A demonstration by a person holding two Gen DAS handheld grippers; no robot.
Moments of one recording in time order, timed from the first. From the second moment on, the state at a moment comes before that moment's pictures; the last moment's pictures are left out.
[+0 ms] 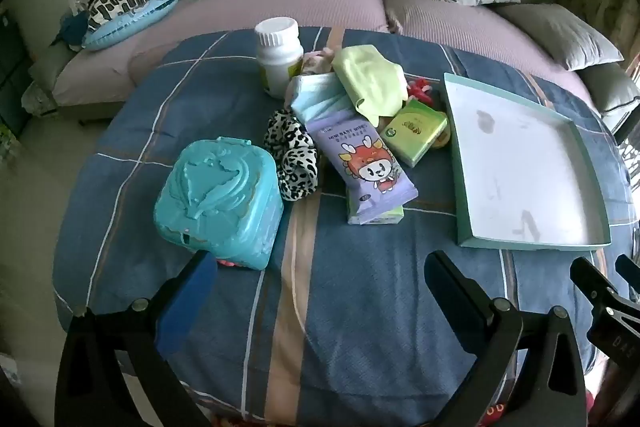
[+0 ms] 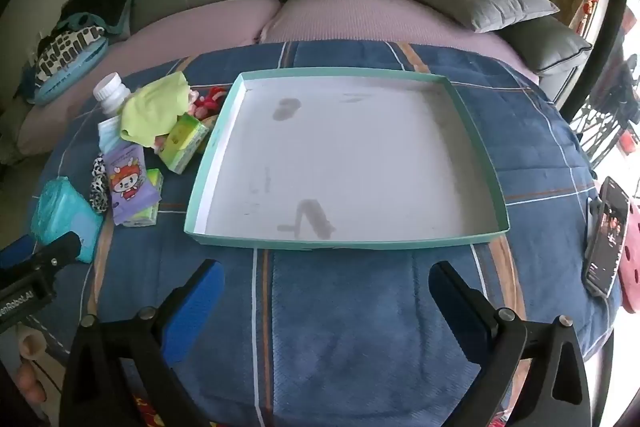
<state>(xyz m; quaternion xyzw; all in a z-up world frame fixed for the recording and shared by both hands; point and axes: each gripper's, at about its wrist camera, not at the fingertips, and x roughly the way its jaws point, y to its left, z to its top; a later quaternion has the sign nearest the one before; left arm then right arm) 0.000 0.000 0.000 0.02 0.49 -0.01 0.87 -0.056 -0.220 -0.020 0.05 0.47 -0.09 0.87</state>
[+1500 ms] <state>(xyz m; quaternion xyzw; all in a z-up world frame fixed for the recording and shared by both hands) -0.002 0.002 0.003 0.02 0.50 0.00 0.87 -0.064 -0.215 -0.020 0.04 0.47 -0.09 0.88</state>
